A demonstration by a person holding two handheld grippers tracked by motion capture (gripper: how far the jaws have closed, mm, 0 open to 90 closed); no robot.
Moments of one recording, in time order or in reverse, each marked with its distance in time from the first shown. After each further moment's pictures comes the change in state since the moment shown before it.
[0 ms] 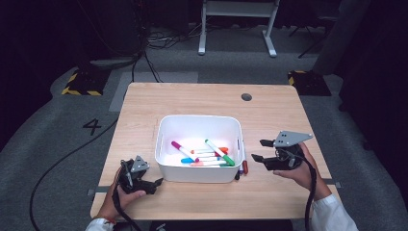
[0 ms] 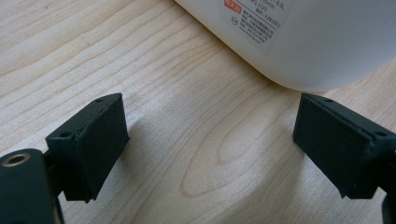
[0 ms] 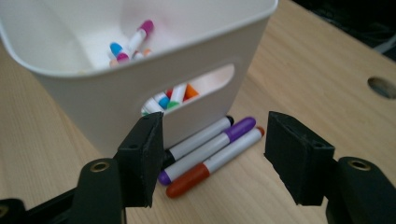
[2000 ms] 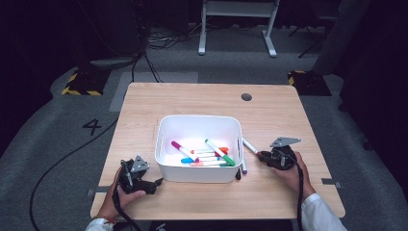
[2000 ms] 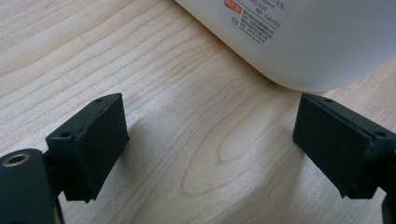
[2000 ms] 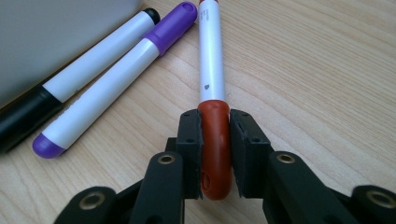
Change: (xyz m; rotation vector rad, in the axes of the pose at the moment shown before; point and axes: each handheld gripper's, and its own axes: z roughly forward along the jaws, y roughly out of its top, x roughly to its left) left arm 0.000 0.000 0.000 -0.001 0.002 -0.001; right arm -0.040 -0.075 0.059 0.153 -0.107 0.237
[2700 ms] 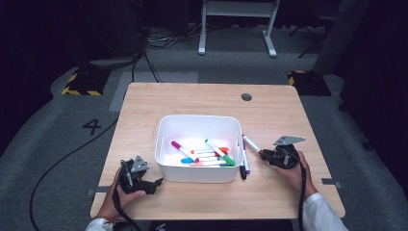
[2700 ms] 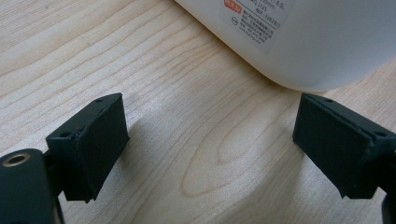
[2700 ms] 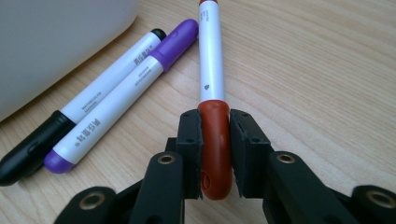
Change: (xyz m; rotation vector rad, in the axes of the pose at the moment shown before) left arm 0.000 0.000 0.000 0.000 0.002 0.001; right arm -0.007 0.000 -0.007 -0.037 -0.001 0.025
